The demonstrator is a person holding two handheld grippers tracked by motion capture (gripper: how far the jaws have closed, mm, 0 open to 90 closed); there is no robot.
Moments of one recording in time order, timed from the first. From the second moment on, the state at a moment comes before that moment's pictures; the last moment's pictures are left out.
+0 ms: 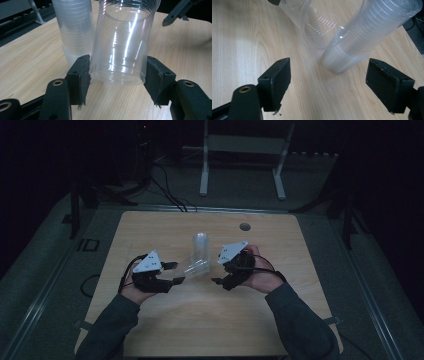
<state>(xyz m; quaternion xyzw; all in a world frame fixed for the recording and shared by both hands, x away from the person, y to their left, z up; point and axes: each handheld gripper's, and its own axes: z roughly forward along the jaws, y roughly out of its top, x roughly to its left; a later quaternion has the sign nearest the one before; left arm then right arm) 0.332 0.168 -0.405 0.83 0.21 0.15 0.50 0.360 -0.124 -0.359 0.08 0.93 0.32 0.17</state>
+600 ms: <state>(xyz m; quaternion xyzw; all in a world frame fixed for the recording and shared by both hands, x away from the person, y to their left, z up) 0.332 0.175 -0.403 0.81 0.22 0.15 0.52 0.365 -0.122 -0.368 0.11 0.91 0.38 0.13</state>
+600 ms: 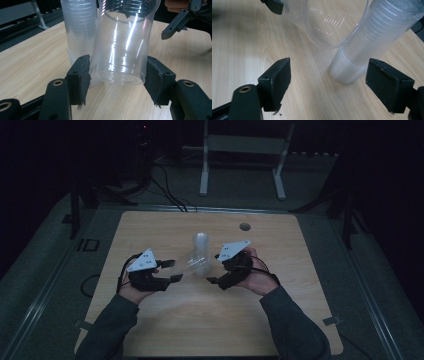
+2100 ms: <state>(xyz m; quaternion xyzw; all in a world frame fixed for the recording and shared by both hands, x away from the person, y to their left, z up) 0.327 0.181 -0.397 0.77 0.25 0.19 0.56 0.367 -0.108 -0.376 0.19 0.84 0.50 0.08</state>
